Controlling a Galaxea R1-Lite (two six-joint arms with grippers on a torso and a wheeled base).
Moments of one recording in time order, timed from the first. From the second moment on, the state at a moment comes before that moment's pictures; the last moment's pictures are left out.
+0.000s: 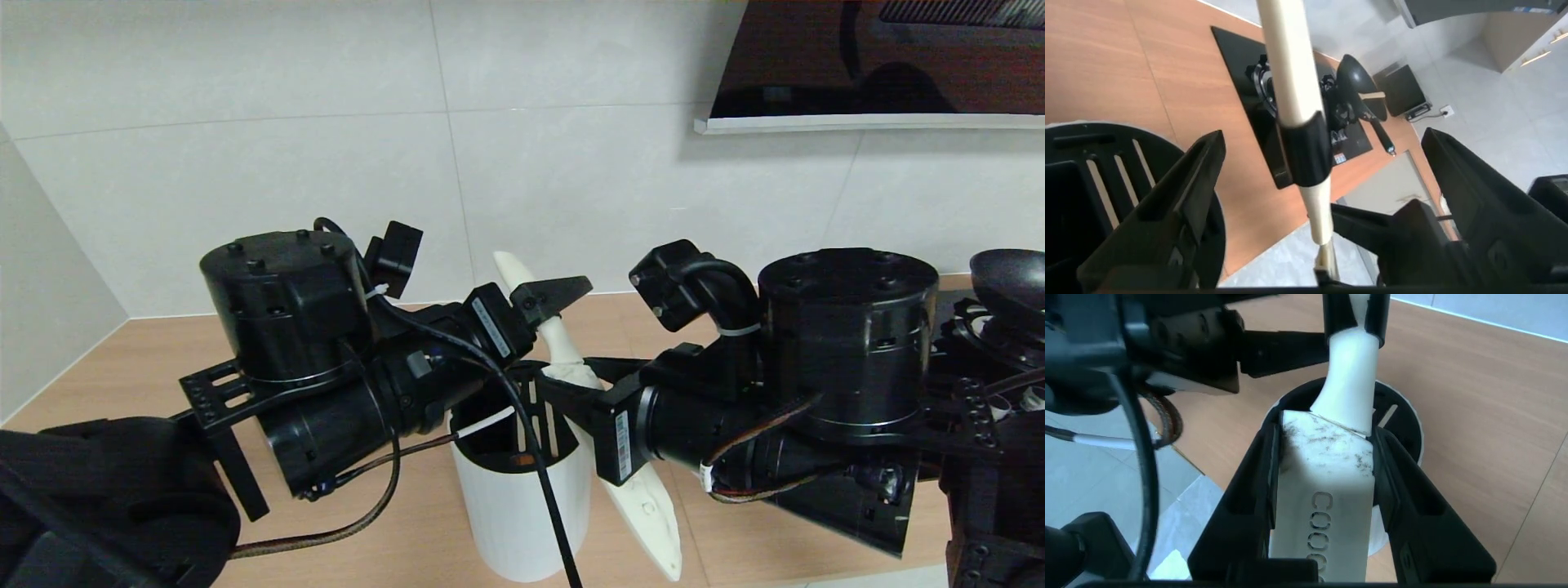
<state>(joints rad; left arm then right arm) -0.71 1.68 -0.78 -0.82 -0.05 -0.88 0.97 1.68 -0.93 -0.55 -0.15 0.16</state>
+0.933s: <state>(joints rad) -0.71 1.68 -0.79 -0.82 -0.05 -0.88 0.98 1.68 -0.92 -0.55 -0.15 0.16</state>
